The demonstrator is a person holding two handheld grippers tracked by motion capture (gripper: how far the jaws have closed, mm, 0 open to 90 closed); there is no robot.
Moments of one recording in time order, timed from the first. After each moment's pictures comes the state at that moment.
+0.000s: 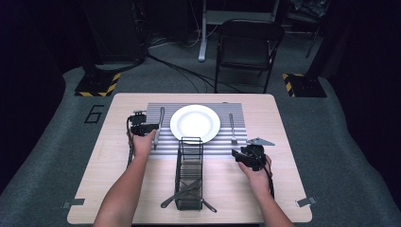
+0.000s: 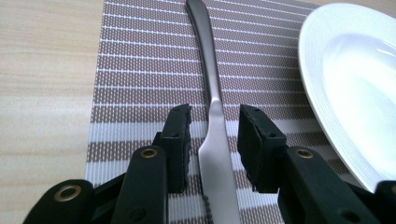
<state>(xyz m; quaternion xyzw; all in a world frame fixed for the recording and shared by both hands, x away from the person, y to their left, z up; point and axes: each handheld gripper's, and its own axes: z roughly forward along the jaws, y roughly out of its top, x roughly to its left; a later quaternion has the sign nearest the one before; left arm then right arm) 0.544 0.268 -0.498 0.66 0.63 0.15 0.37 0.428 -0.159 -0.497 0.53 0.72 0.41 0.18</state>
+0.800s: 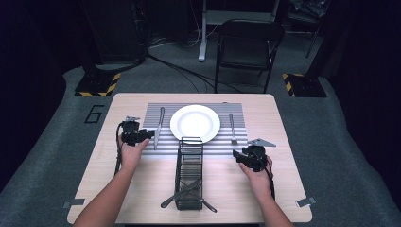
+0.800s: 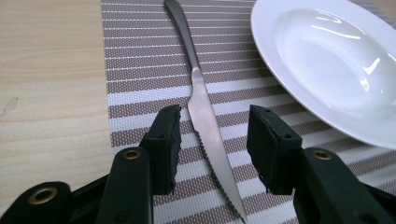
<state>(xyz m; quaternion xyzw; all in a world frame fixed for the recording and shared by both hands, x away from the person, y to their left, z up) 0.492 0.281 -0.474 0.71 0.57 0.17 0.38 0.425 -0.161 -0.497 0.54 0.72 0.41 0.18</state>
